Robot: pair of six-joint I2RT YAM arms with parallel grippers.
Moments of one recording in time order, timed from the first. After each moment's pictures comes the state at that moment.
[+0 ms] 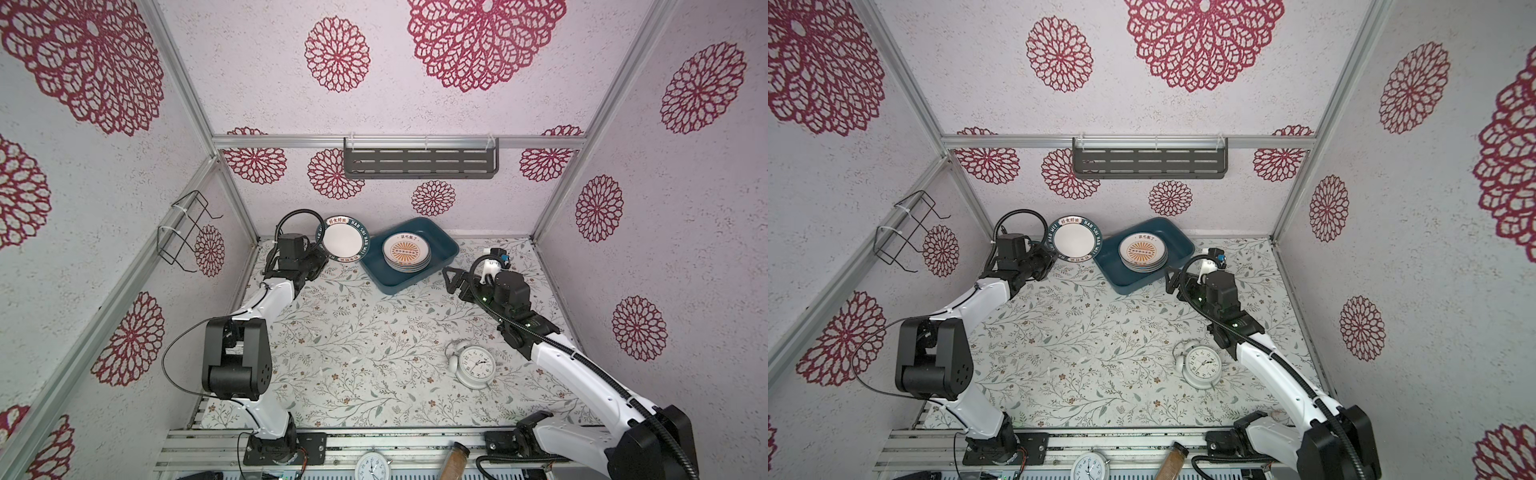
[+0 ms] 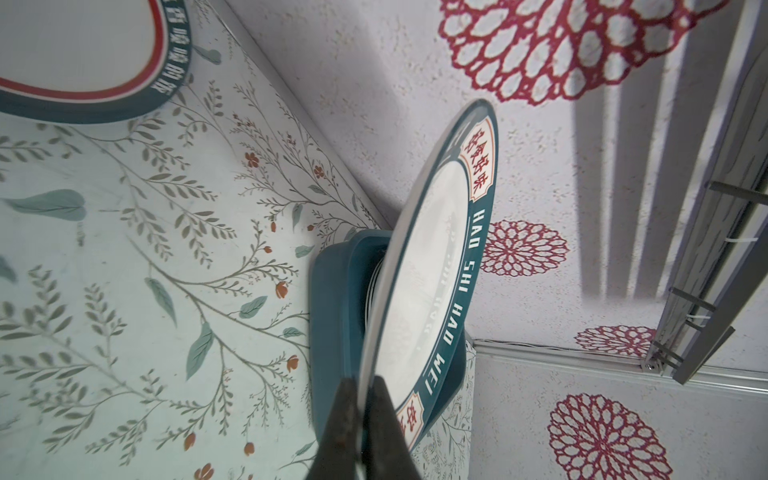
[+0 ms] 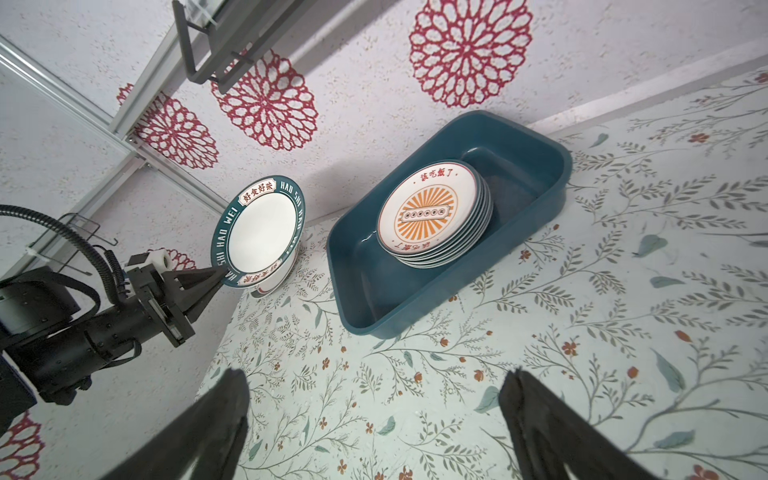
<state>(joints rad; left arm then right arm) -0.06 1.75 1.25 -0.02 0.27 -0.99 0.42 1.12 0.83 0.01 -0.03 0.63</state>
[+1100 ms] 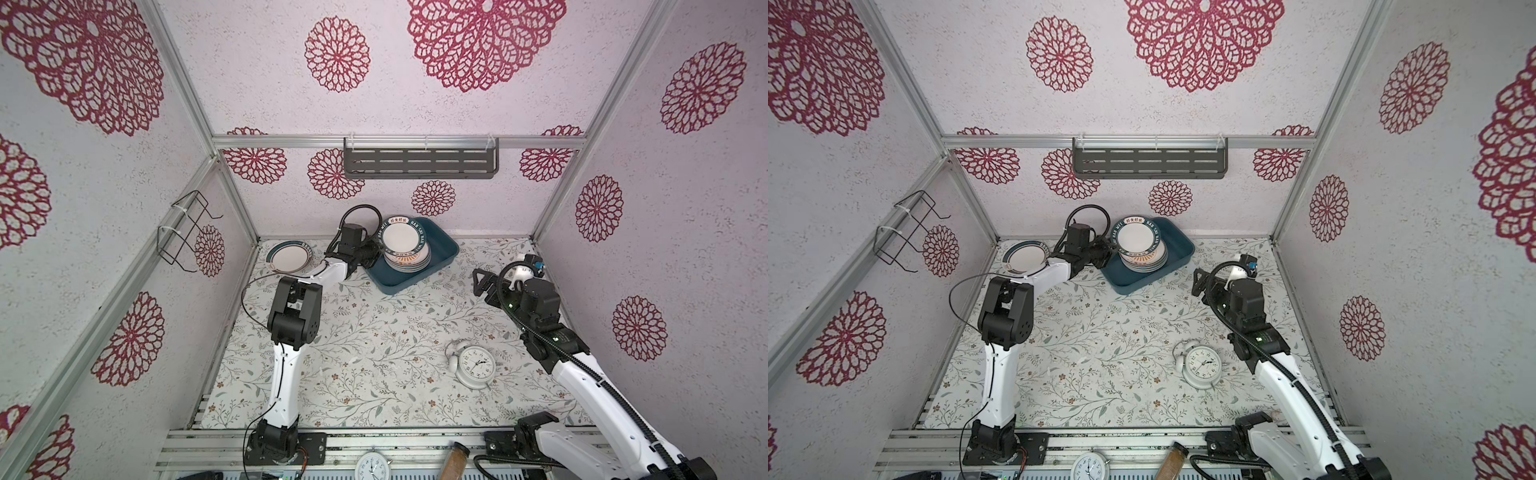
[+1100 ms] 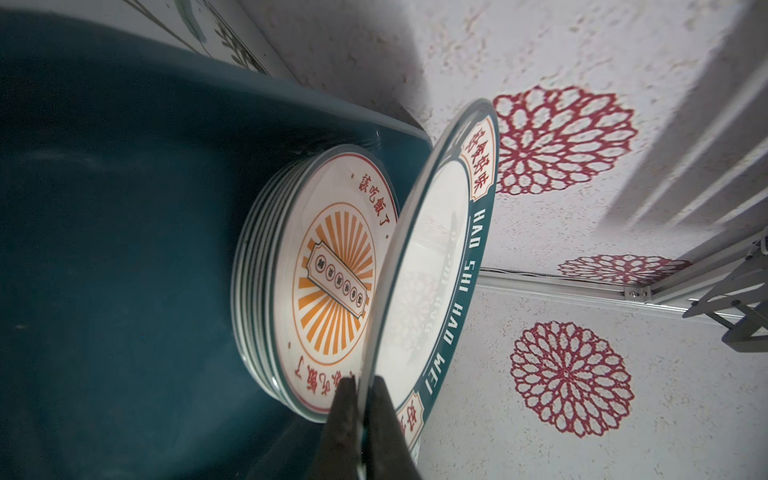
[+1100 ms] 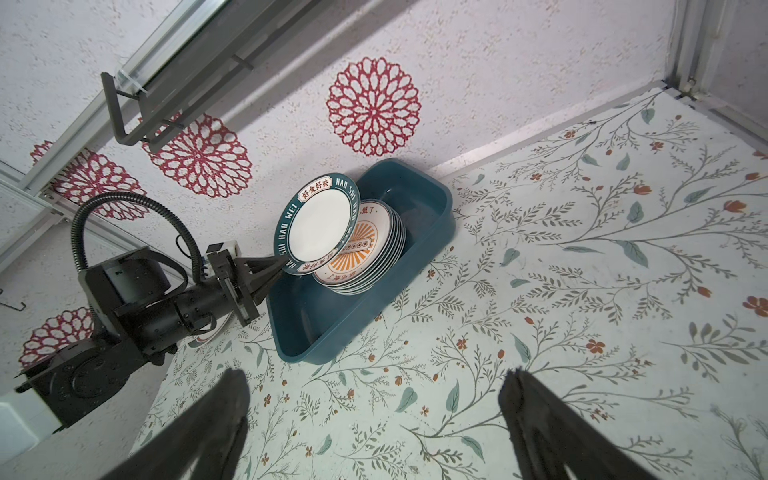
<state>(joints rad) -0.31 2.32 1.79 0.02 0.38 -1.17 0.29 0.94 0.78 -0.14 0.05 0.59</state>
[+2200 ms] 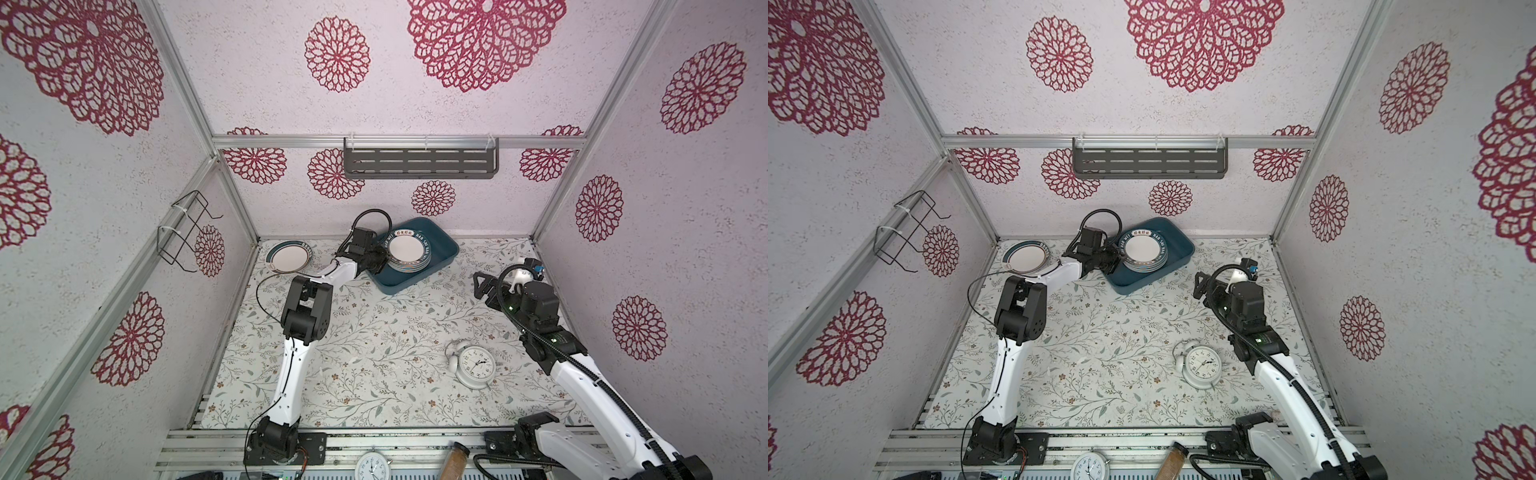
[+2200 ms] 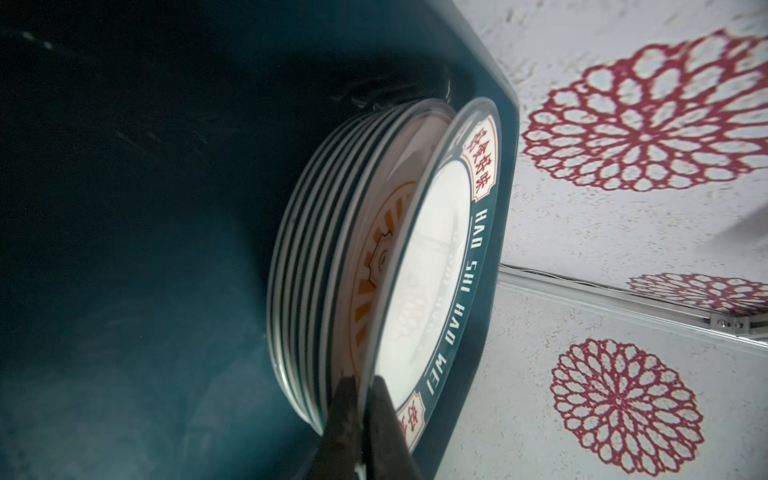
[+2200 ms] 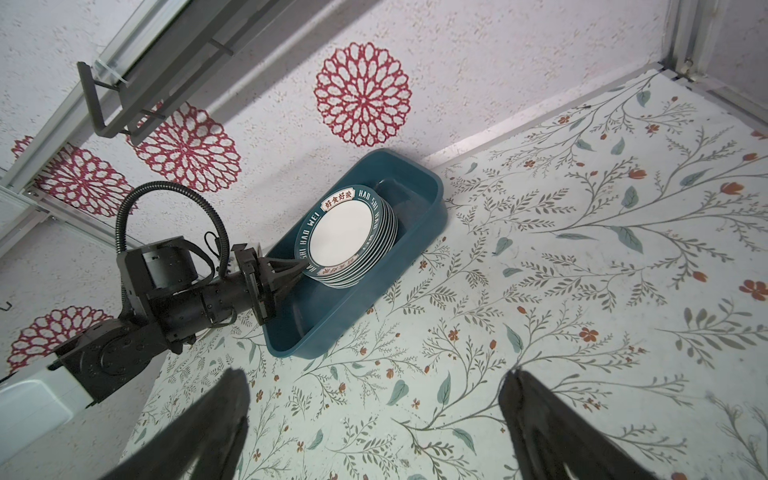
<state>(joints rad) -0.35 2.44 1.95 -0.14 0.36 -1.18 0.26 0.94 0.74 -0.11 0.02 0.59</state>
